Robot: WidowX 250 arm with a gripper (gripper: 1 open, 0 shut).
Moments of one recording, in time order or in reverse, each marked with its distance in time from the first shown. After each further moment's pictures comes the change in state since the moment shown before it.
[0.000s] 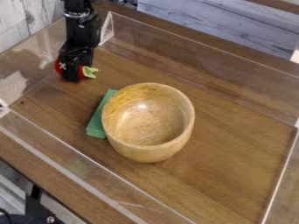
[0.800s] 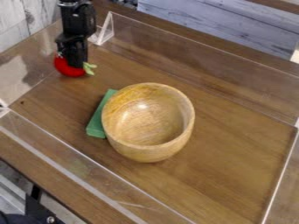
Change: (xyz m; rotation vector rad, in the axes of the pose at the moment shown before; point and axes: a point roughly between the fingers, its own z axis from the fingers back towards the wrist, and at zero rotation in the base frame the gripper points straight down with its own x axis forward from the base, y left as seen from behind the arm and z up) arm -0.007 0.018 0.007 -0.054 -0.132 -0.037
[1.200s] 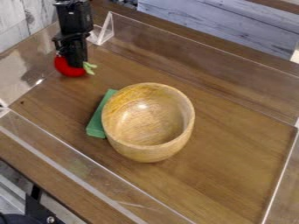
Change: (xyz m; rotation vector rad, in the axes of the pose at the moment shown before) arm 0.001 -0.004 -0.001 -0.020 -0.086 0.042
